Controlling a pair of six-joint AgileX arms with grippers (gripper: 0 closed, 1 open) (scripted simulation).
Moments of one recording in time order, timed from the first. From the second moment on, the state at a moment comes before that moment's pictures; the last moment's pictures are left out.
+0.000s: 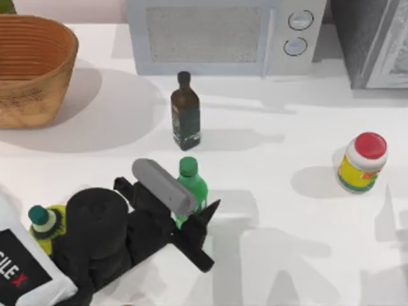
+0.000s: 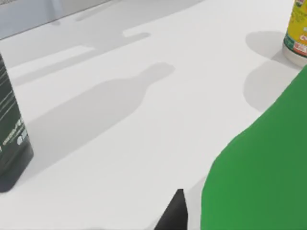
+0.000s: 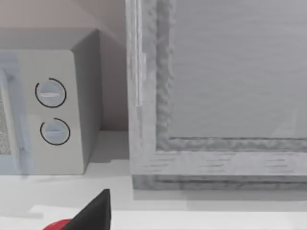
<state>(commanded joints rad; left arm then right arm) -0.71 1.83 0.30 1.22 0.11 0.04 0.00 0.00 0.00 0.00 0.00 0.00</state>
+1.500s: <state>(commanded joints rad) 0.11 1.50 1.23 -0.01 0.17 0.07 0.00 0.00 0.00 0.00 0.00 0.00</state>
